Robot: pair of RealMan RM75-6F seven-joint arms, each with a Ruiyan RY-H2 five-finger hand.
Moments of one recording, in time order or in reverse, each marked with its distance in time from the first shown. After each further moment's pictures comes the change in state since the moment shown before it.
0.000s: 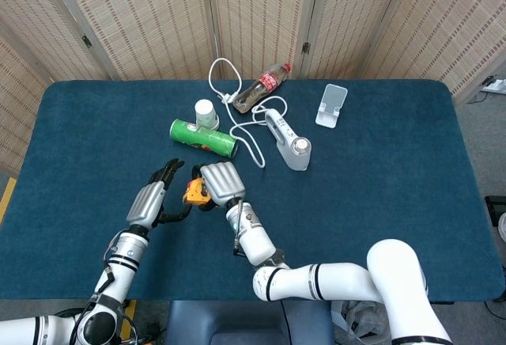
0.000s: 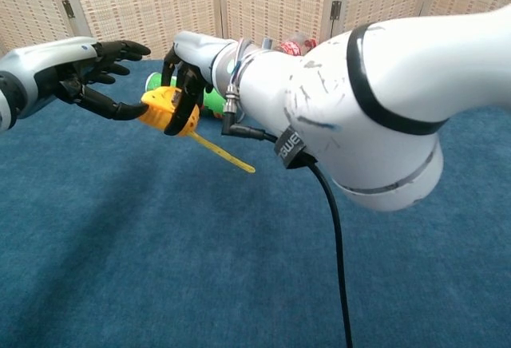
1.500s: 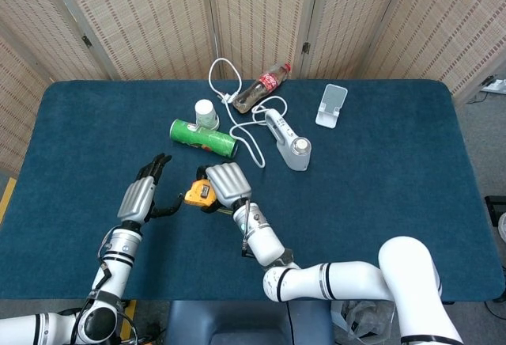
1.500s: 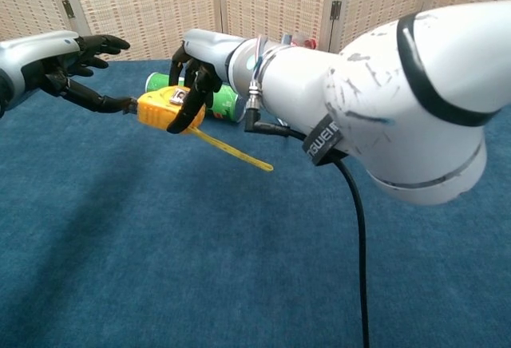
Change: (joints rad) left arm -0.005 0.005 -0.016 0.013 -0.060 0.059 0.053; right arm -0.035 0.066 -0.037 -0.077 -0.019 -0.003 0.027
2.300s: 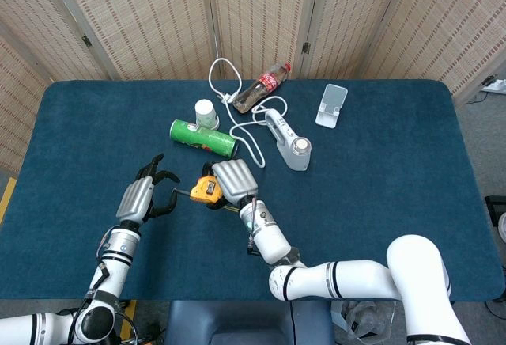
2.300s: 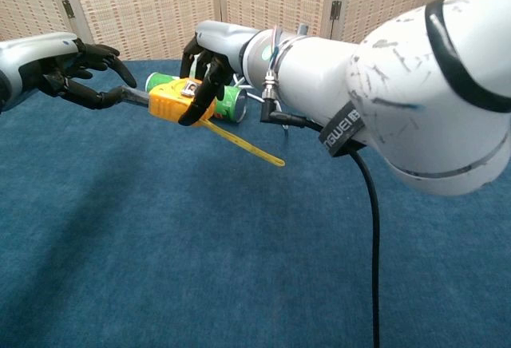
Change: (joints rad) left arm 0.000 0.014 -0.003 -0.006 -0.017 -0.018 -0.008; right arm -0.017 0.039 -0.008 -0.036 0.001 0.019 0.003
